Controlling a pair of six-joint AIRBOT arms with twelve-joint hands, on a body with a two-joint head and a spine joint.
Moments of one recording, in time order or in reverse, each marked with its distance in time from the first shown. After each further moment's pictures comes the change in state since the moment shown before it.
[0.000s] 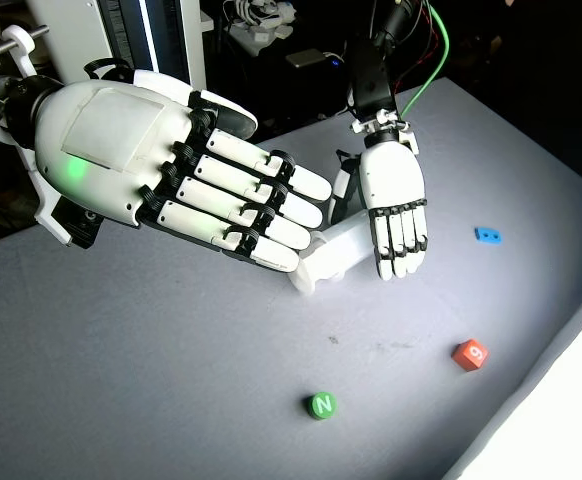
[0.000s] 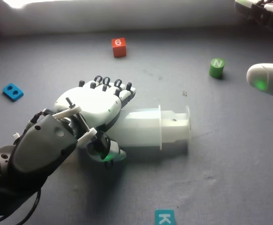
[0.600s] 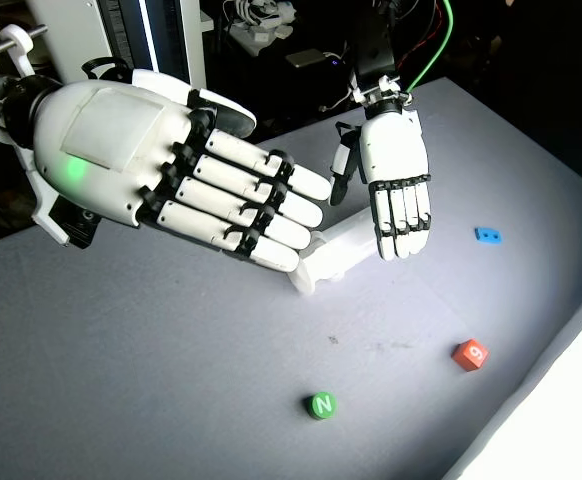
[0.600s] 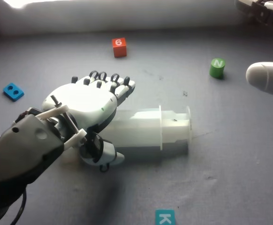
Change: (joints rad) left arm -0.025 0.108 -0.131 -0.005 -0.002 0.002; right arm 0.010 0.004 0.000 -0.001 -0.014 0.000
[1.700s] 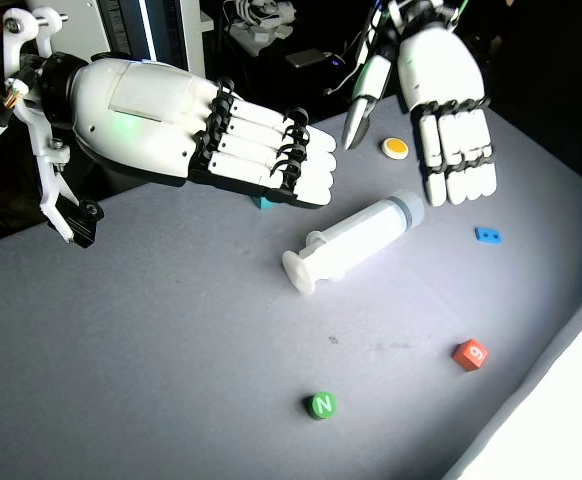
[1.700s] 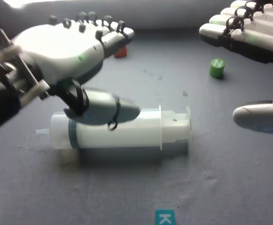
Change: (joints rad) left arm -0.246 0.247 -0.146 -0.081 0.193 0.161; right arm 0.117 0.018 -0.002 -0.222 -0.169 0.002
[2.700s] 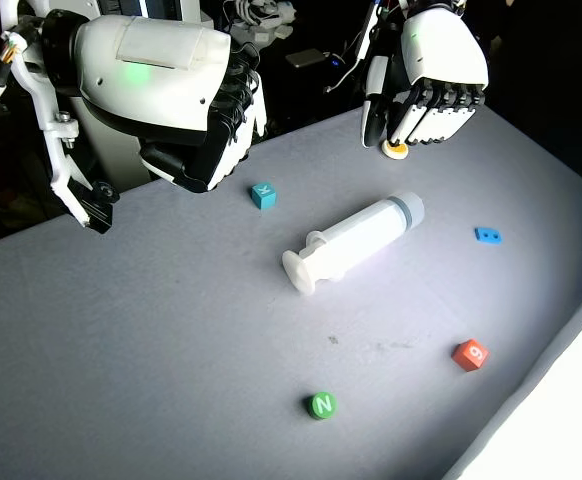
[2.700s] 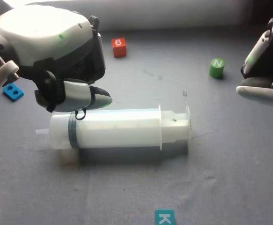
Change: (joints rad) left arm -0.128 0.123 -0.043 0.015 0.131 -0.017; right arm 0.143 0.017 0.000 -0.175 -0.056 0.063
